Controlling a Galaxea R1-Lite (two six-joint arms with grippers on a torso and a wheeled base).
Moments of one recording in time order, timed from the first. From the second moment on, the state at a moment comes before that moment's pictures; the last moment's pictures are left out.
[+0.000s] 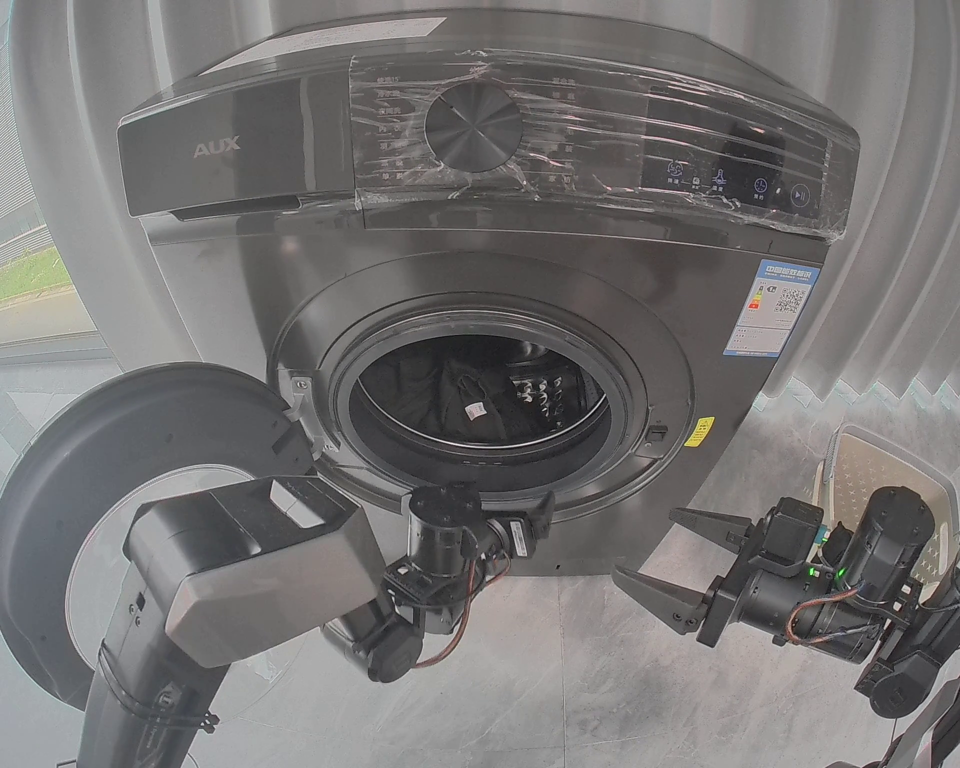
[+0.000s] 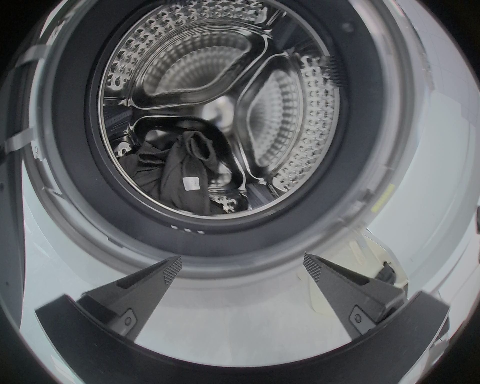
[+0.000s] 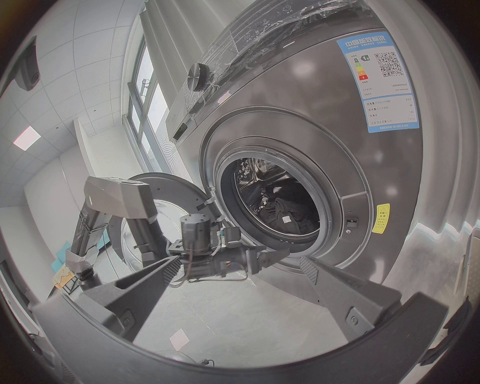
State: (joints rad) left arm -0.69 2.49 -1.06 -1.27 0.25 -0.35; right arm 0.60 1.77 -0.14 -1.55 0.20 0.14
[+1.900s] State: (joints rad) left arm -0.64 1.20 -0.02 -1.36 0.31 -0.23; right arm 0.28 1.18 -0.02 -1.39 0.20 0.09
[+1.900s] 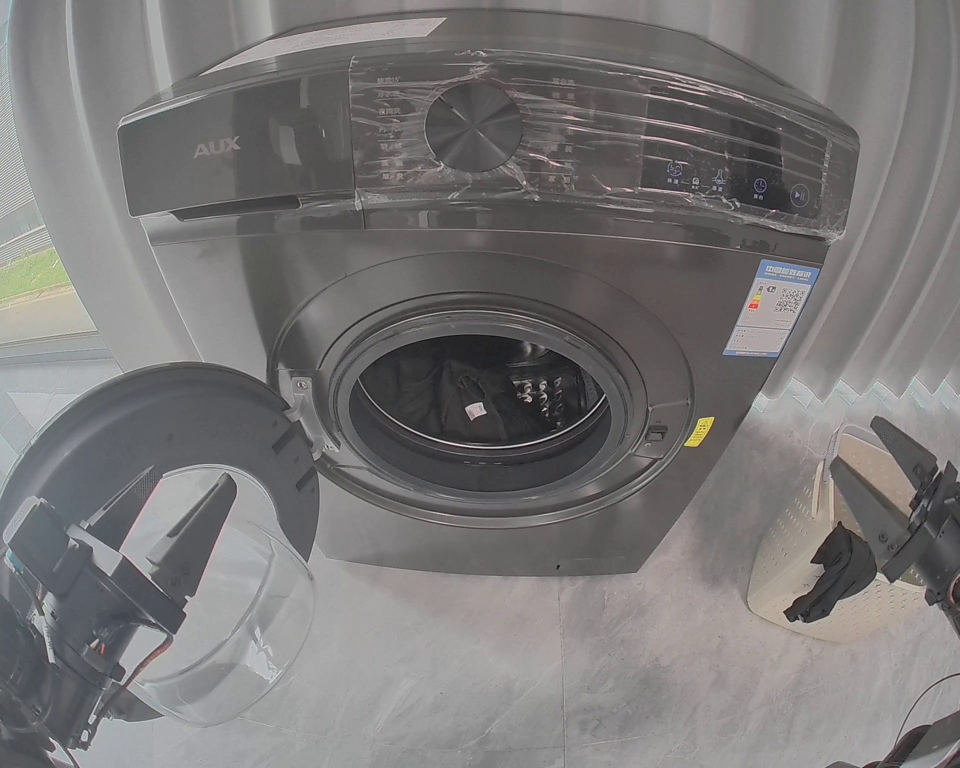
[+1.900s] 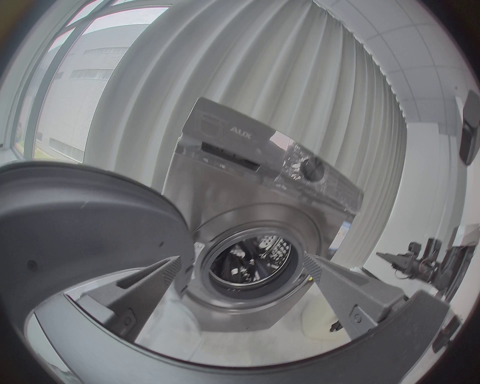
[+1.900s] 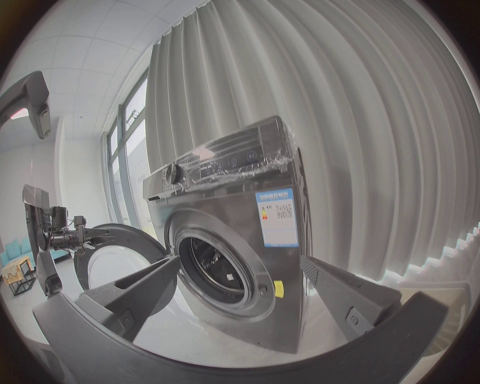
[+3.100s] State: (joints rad) left arm -0.27 0.52 -0.02 -0.50 0.19 -0.15; right arm 0.04 0.14 -0.02 -0.23 0.21 0.04
